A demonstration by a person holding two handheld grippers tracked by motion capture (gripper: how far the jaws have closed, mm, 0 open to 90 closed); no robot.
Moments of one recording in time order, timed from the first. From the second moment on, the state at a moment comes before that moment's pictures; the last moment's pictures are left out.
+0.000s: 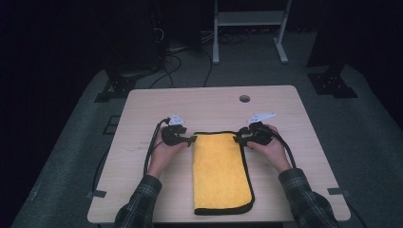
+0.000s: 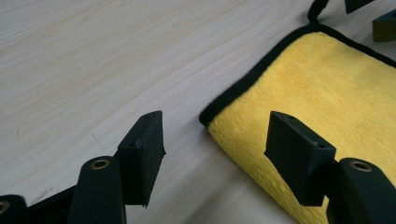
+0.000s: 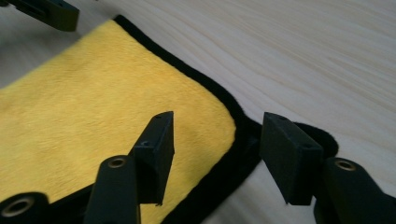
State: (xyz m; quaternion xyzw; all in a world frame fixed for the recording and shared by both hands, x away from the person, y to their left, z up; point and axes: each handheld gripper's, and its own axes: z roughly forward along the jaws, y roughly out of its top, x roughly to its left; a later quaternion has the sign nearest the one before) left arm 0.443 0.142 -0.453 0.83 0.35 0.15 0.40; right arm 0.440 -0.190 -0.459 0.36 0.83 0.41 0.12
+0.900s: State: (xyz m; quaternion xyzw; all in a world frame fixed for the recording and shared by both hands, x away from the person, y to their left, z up) left arm 0.461 0.138 -0.476 0.84 0.35 0.10 0.40; right arm 0.465 -0.189 -0.481 0.38 0.82 0.41 0.10
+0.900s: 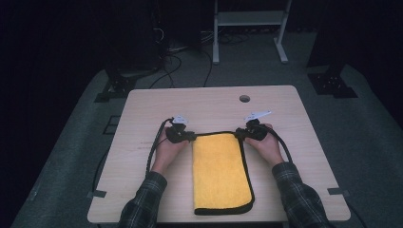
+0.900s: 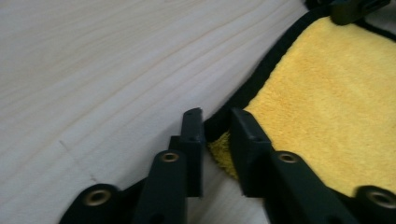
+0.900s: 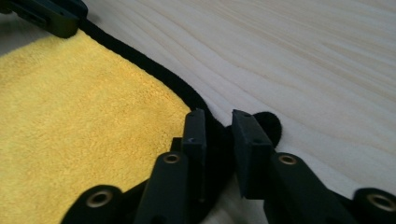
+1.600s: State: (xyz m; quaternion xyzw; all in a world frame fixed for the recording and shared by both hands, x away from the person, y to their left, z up) left arm 0.470 0.138 -0.401 0.80 0.34 0.16 0.46; right arm 0.476 -0.191 -0.411 0.37 0.79 0.46 0.16
